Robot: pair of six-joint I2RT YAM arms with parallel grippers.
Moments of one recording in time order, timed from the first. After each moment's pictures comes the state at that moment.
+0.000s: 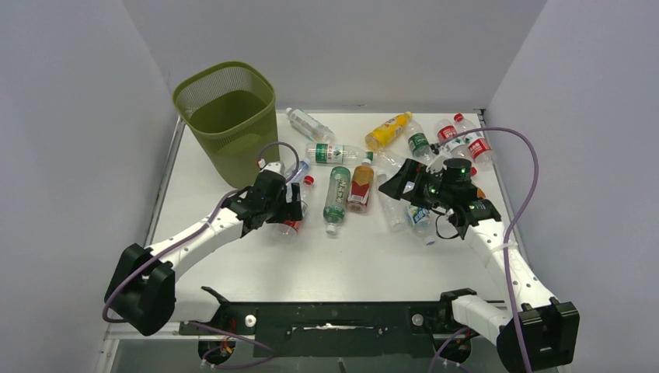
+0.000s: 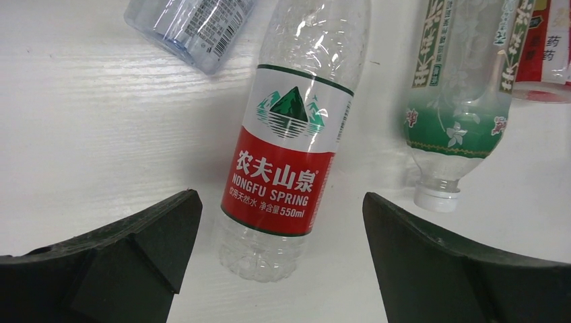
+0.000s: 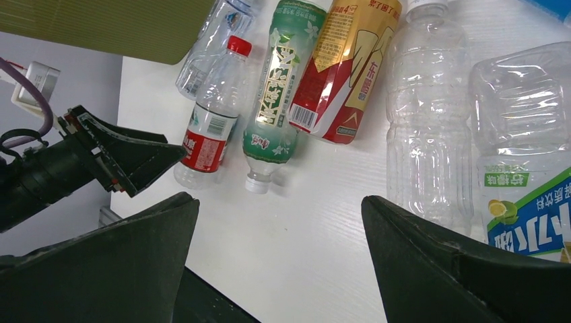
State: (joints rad) left arm -0.58 1.30 0.82 -0.39 -0.18 -0.57; right arm 0.19 1.04 0.81 -0.35 -0.43 0.56
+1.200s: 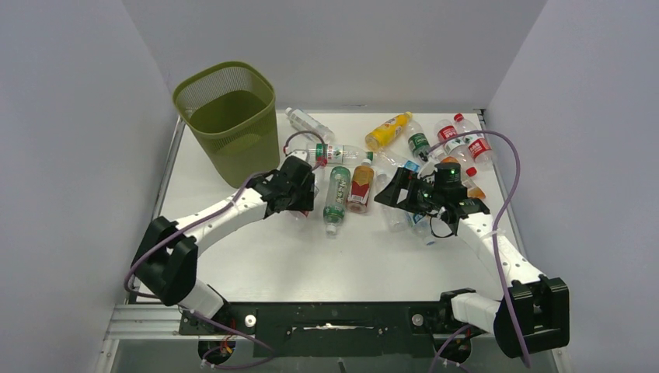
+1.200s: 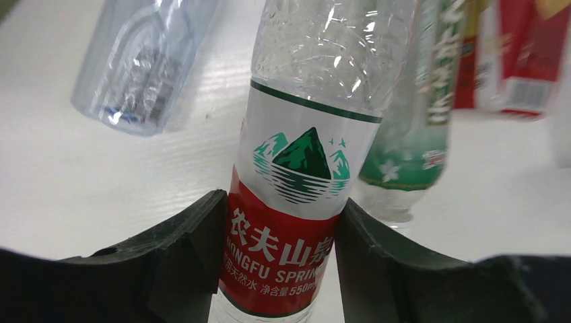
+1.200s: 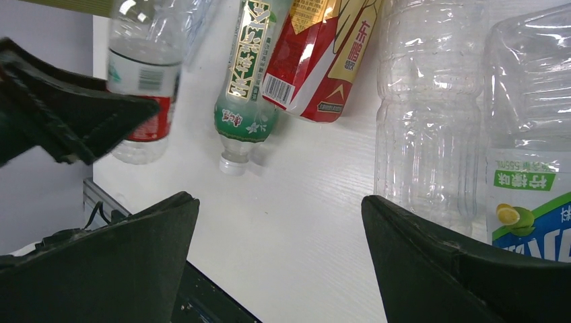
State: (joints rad) left arm -0.68 1.55 1.04 -0.46 -0.25 -0.52; right arm 0.19 1.15 0.74 -0.29 -0.49 0.50
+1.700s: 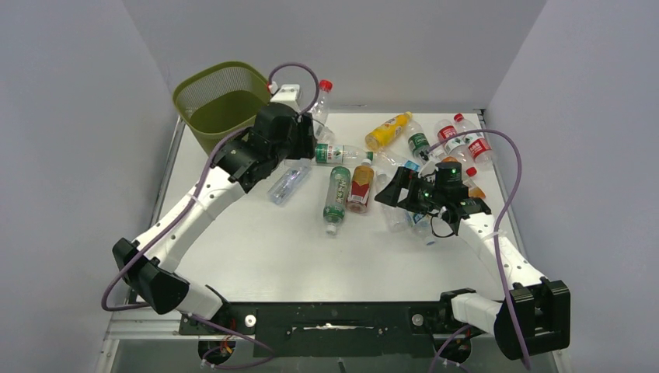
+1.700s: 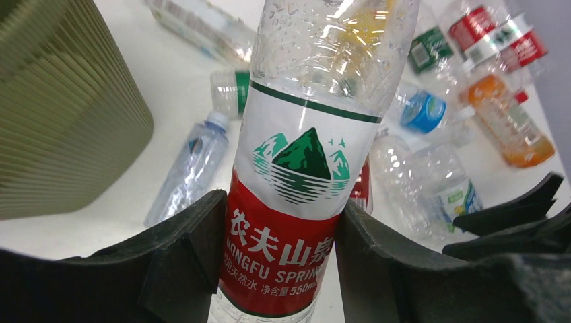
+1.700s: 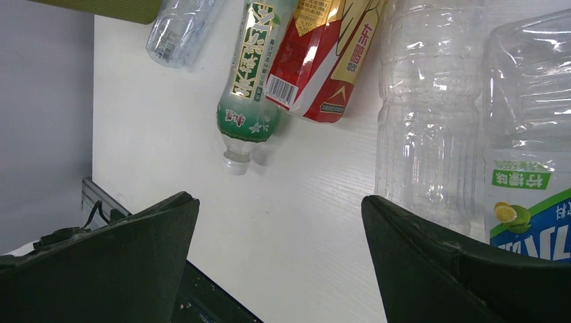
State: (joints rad) left arm -0.67 1.47 1.55 -0.62 -0.28 -0.42; right arm 0.19 1.14 0.76 -0.32 -0.49 0.49
